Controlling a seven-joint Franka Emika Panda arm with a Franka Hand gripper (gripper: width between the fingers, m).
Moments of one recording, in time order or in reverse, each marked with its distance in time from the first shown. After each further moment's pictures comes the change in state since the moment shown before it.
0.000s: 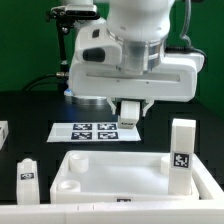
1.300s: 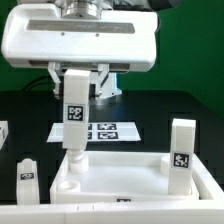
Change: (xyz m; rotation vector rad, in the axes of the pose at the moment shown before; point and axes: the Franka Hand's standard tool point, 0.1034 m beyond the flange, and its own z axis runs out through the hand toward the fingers) arm 0.080 0.072 -0.079 -0.077 0.947 0.006
